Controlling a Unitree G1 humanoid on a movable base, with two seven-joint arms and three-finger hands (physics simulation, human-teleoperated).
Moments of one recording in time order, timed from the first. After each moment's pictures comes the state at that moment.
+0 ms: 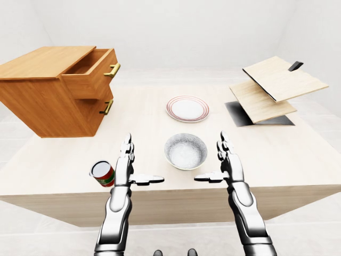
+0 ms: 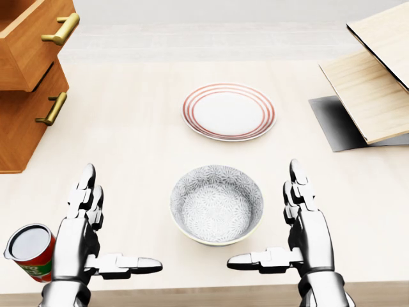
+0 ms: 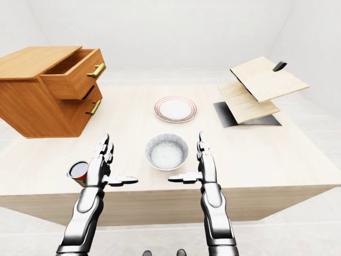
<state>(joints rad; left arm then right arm) 0.02 0.03 -0.01 -0.02 0.01 -0.03 0.02 0.02 -0.01 -0.02 -0.01 0.01 -0.01 0.02</state>
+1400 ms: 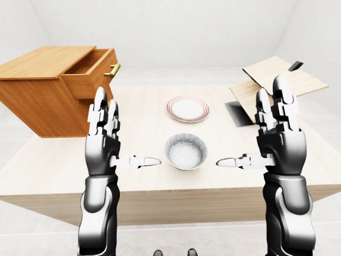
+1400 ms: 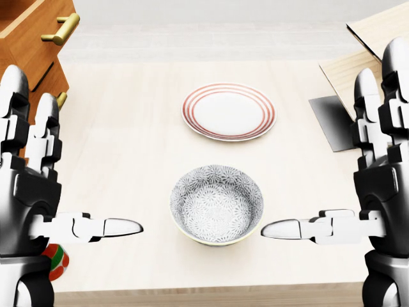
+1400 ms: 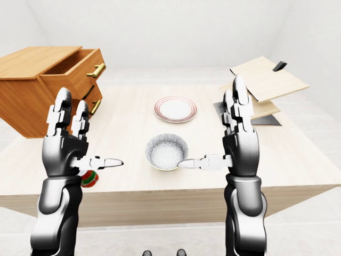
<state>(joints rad) -0.04 0.02 0.05 -0.56 -0.08 0.09 -0.02 -0.02 -0.06 -0.15 -0.68 0.02 0.09 0.11</state>
